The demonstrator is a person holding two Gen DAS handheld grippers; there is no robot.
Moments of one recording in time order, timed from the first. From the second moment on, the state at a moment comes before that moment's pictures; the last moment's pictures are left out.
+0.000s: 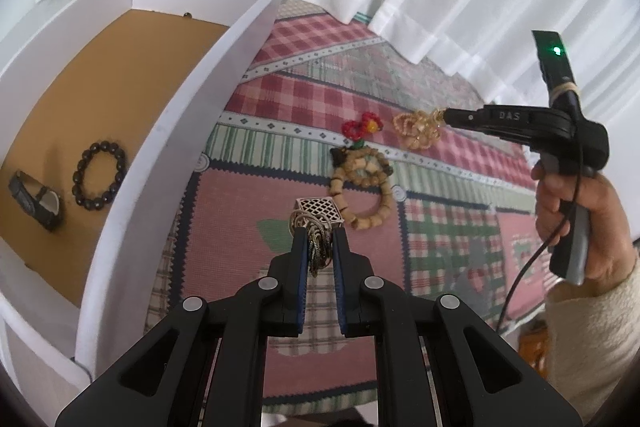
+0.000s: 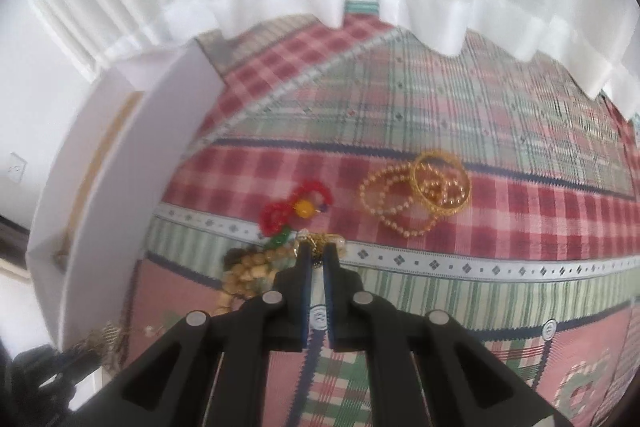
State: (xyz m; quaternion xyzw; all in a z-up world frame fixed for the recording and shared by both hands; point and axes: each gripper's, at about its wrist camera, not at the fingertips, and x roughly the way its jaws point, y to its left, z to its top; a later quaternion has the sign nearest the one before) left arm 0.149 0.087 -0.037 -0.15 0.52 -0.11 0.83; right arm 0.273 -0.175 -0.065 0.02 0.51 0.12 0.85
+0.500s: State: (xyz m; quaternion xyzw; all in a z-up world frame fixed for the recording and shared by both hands) left arm 0.137 0.183 0.092 -0.22 0.46 -0.09 0.85; right arm 0.241 -0.077 0.063 -0.01 0.42 0.28 0.87
